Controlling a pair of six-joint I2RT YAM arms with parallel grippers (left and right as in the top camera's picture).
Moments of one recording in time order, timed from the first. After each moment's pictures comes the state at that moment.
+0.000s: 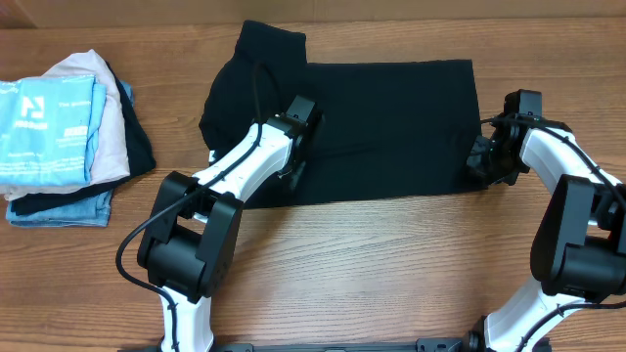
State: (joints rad) left arm -0.46 2.05 1.43 -0.90 -0.31 -0.07; right arm -0.20 1.93 1.21 -0.68 -0.07 0.25
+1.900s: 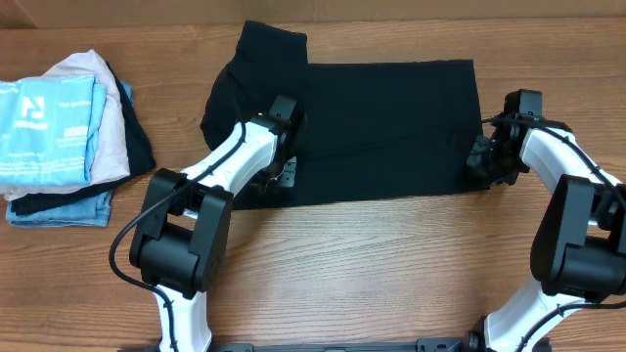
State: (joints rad) left arm -0.40 2.05 1.40 -0.90 -0.12 -0.31; right arm -0.20 1.93 1.21 -0.67 -0.08 0.25
